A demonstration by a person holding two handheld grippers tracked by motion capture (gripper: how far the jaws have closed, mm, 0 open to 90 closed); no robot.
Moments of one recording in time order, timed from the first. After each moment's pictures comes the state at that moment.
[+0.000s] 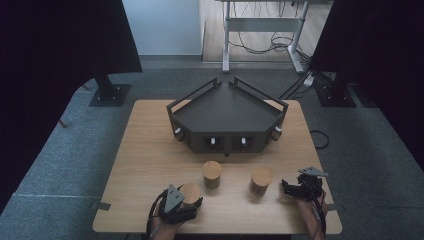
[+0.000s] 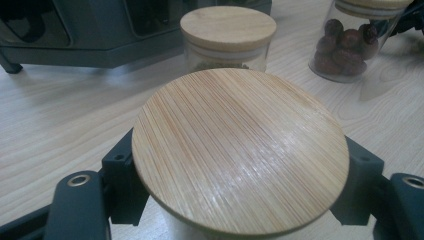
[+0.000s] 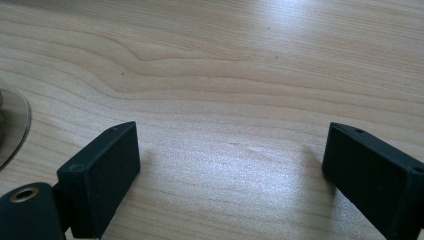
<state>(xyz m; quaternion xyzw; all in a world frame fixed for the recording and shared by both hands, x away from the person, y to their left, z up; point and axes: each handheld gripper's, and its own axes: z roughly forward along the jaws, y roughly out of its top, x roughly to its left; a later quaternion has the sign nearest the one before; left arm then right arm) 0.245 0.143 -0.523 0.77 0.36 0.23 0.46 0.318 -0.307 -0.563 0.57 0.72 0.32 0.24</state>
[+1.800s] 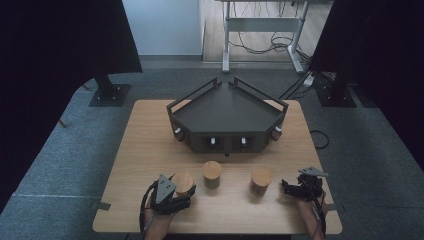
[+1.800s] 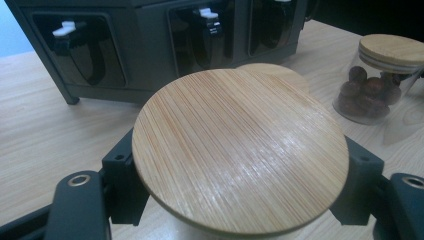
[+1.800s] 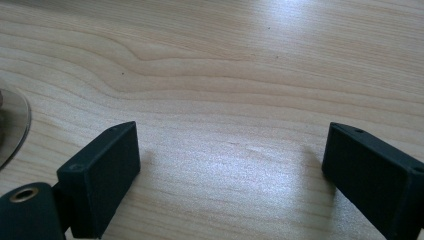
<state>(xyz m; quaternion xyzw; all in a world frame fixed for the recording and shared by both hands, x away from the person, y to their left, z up) 0.257 0.156 -0.487 0.75 0.38 0.27 0.47 0.318 -0.307 -0.563 0.57 0.72 0.32 0.24</state>
